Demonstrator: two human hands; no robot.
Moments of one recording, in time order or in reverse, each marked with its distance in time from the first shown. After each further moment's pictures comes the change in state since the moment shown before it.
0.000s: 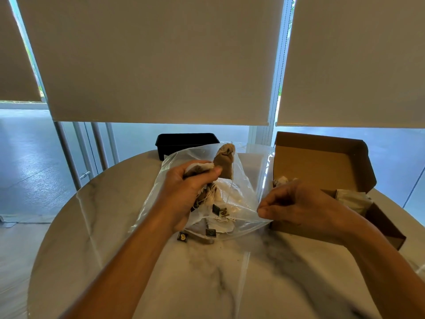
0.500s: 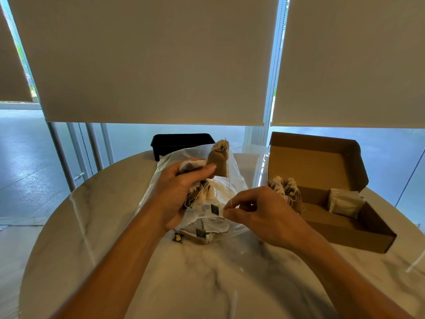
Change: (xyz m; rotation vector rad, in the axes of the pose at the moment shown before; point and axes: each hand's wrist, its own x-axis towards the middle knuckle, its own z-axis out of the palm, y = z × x) left_hand -0.003 0.011 0.000 -0.086 -0.074 -0.048; right_hand 0.018 -0.007 0.048 -0.102 0.150 -0.048
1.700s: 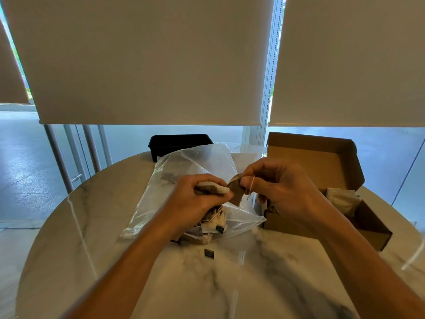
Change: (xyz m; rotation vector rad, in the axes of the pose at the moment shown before) left_hand -0.005 -0.015 0.009 0.523 -0.108 0.158; right_hand 0.001 -0.009 -0.036 0.292 0.167 -0.116
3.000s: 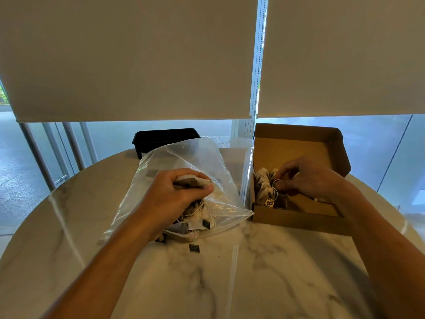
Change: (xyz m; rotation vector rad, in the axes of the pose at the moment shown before) left_hand 0.002 -0.005 -0.004 -0.001 0.027 -0.079; right_hand 0.025 0.074 -0.082 -0.438 -0.074 0.387
